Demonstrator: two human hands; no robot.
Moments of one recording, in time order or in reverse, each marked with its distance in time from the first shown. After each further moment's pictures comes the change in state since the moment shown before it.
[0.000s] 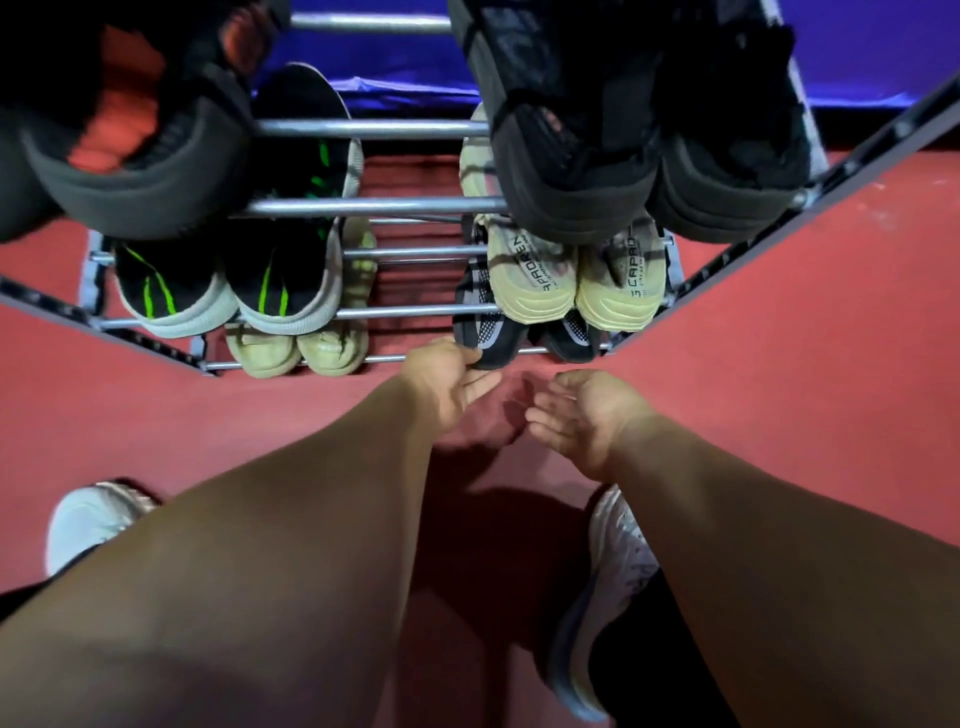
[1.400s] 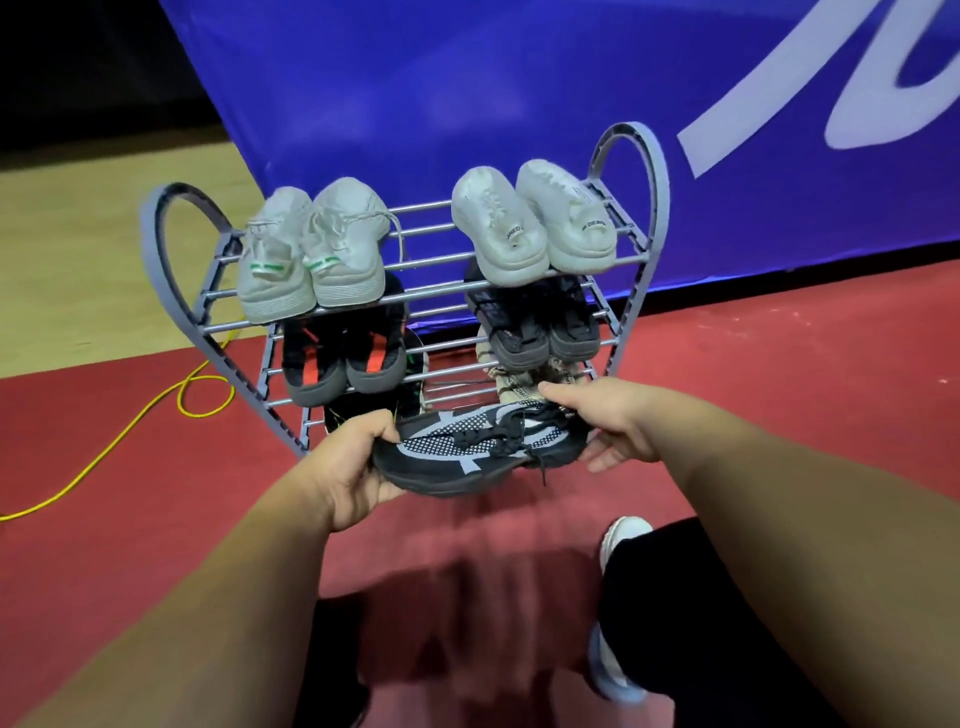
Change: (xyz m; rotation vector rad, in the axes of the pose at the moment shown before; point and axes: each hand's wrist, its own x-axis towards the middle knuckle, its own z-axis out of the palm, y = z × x) left_hand -0.349 0.090 -0.096 0.387 -0.122 0.237; right_hand -0.286 -0.017 -0.035 -0.723 -0.080 -0.457
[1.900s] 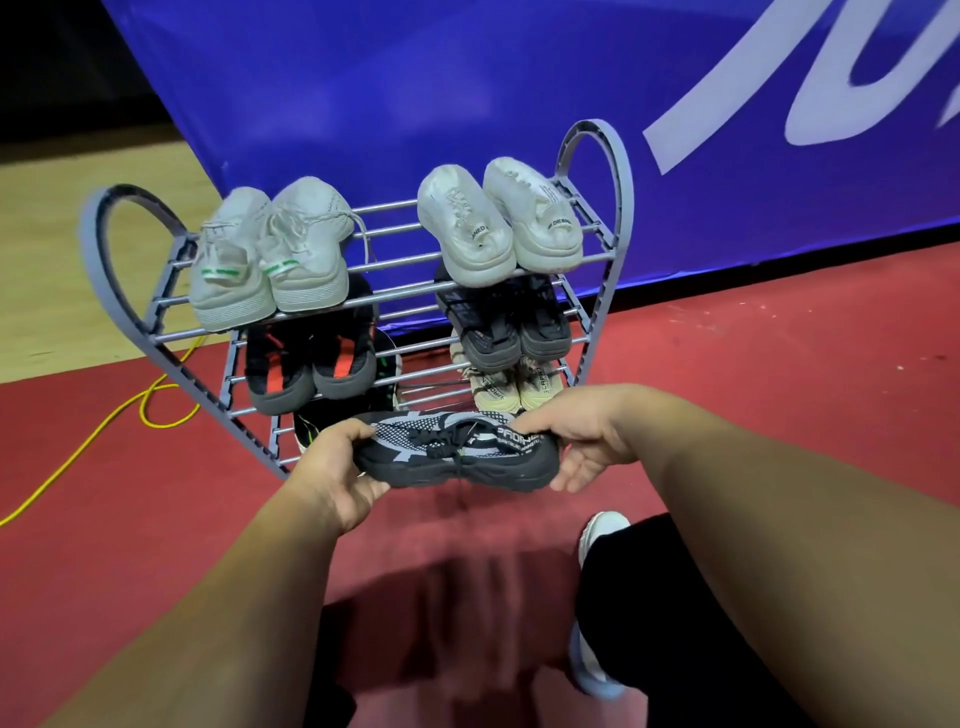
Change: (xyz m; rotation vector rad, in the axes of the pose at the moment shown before) left_hand 0.022 -0.010 0.019 -0.290 0.144 0.020; right_hand -0.003 0.003 -0.003 -0.167 -0.227 0.085
